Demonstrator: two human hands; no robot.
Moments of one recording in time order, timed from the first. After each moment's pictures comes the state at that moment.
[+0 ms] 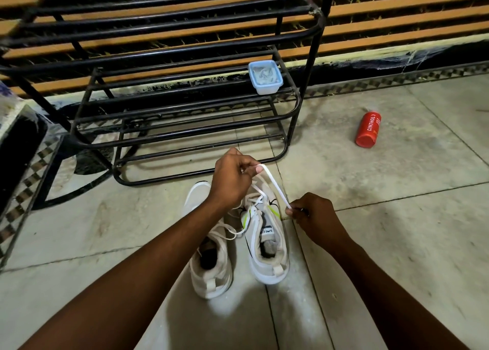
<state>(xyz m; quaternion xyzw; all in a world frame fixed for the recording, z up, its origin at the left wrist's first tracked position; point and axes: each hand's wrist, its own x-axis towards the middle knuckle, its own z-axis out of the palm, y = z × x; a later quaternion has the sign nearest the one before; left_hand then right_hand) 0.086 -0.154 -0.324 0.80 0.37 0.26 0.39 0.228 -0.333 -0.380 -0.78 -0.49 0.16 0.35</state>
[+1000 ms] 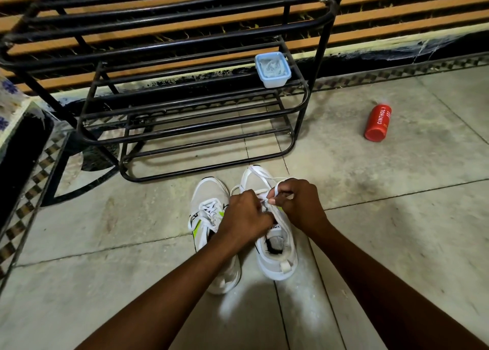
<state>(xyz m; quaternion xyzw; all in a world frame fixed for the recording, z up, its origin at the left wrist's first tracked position) 0.049 -0.220 -0.323 0.79 0.47 0.01 0.40 0.196 -0.287 -0.367 -0.73 -0.45 0.23 0.46</state>
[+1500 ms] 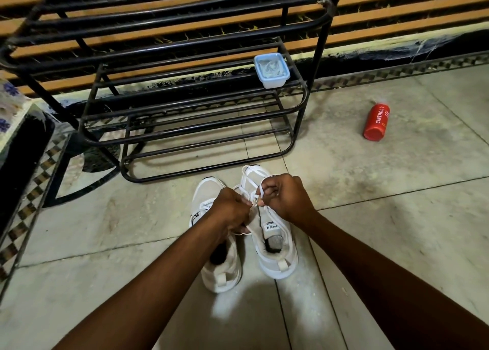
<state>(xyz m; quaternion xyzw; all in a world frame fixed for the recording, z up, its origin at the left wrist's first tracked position) 0.042 -0.196 -0.323 0.60 0.56 0.03 0.57 0.184 -0.265 -0.355 -0.73 -0.50 0.24 0.40</state>
